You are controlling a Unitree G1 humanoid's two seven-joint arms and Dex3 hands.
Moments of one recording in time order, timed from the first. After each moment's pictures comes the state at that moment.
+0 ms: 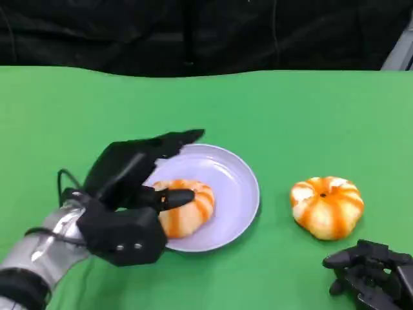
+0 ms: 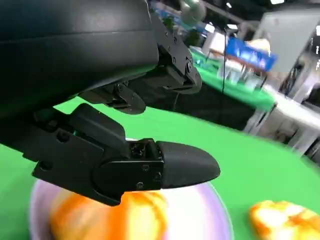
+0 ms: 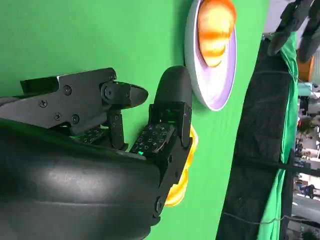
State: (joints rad) left arm -0.52 0.28 -0.33 0.85 0.45 -0.77 0.25; right arm 0.04 -0.08 -0.08 0.64 0.12 -0.68 0.33
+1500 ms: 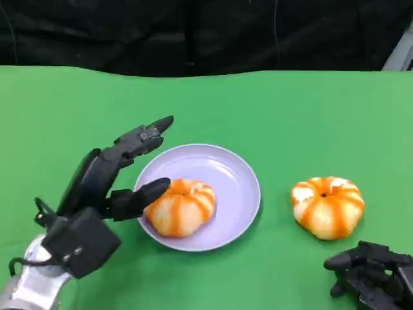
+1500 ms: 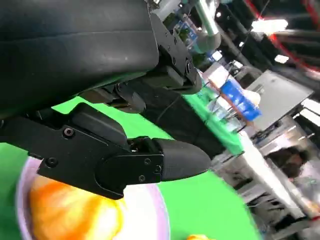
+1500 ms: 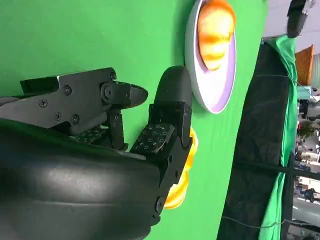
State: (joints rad) left arm -0.37 0.21 -0.13 0.77 0.16 -0.88 0.02; right arm 0.04 -0.08 -0.10 0.65 0.13 -0.68 0.37
